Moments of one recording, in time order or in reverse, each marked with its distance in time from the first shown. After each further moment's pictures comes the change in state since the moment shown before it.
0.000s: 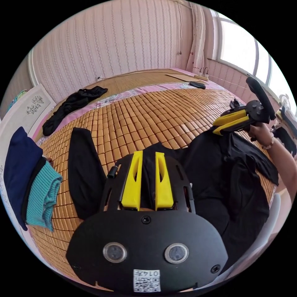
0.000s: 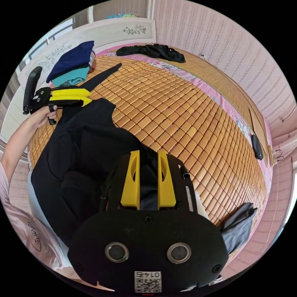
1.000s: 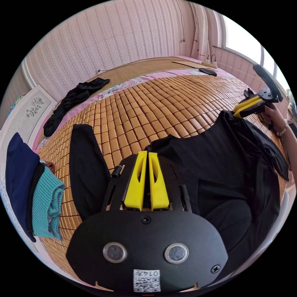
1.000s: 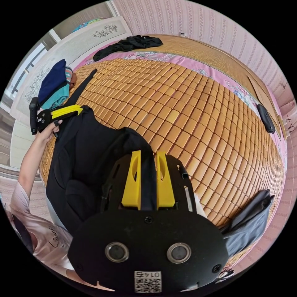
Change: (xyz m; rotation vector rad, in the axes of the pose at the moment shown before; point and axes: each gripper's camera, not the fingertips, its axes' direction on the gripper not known) left arm -0.080 -0.001 -0.010 -0.058 -0.063 0.032; right arm 0.106 -0.040 0.109 -0.070 -0.183 0.195
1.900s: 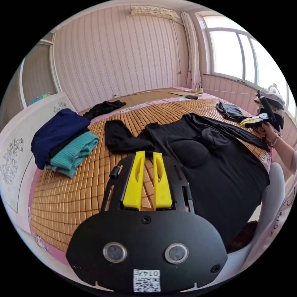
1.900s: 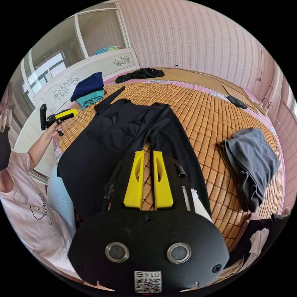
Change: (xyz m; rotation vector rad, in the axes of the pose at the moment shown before) left arm -0.050 0.262 -0.217 0.238 0.000 -0.135; right arm -0.091 0.285 -0.052 0.334 -0.003 0.008
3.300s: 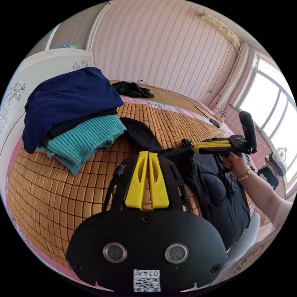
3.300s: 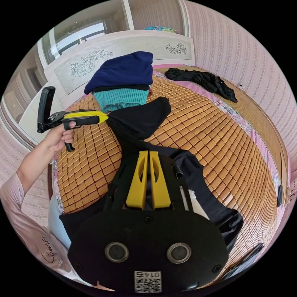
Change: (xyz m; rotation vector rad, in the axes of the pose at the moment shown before) left arm -0.183 -0.038 -0.058 0.081 0.110 -0.279; right arm -0.282 -0.280 0.245 -0.095 -0.133 -0.377
